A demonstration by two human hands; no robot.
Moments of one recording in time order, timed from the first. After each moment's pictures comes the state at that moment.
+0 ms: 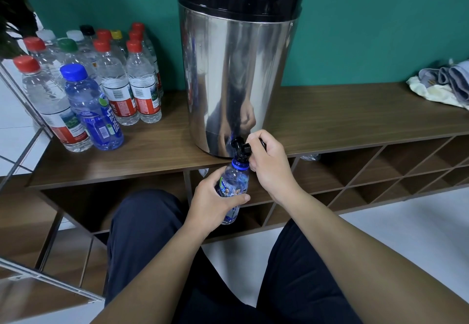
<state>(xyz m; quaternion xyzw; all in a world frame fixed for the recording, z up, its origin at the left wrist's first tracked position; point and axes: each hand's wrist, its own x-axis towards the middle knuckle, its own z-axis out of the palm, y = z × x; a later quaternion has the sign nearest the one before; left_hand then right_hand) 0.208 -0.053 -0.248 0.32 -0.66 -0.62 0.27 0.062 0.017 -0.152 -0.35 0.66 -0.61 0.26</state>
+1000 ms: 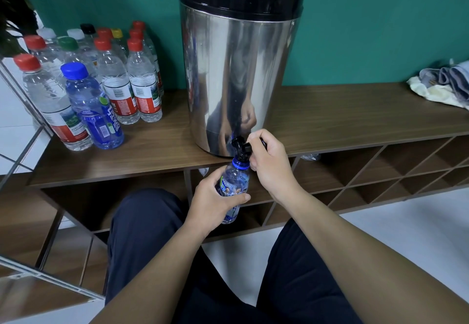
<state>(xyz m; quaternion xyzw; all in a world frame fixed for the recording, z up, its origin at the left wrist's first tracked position) 0.208 -0.051 -0.246 0.32 -0.66 -0.62 0.27 0.064 0.016 -0.151 -0.34 0.66 -0.62 0.26</state>
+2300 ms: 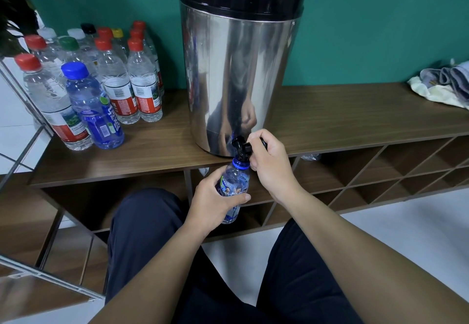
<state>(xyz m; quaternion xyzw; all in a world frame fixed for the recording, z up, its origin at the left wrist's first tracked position) 0.209 -0.049 -0.240 0.33 -0.67 -0.61 0.26 0.064 0.018 -0.149 -0.34 0.66 -0.61 0.26</state>
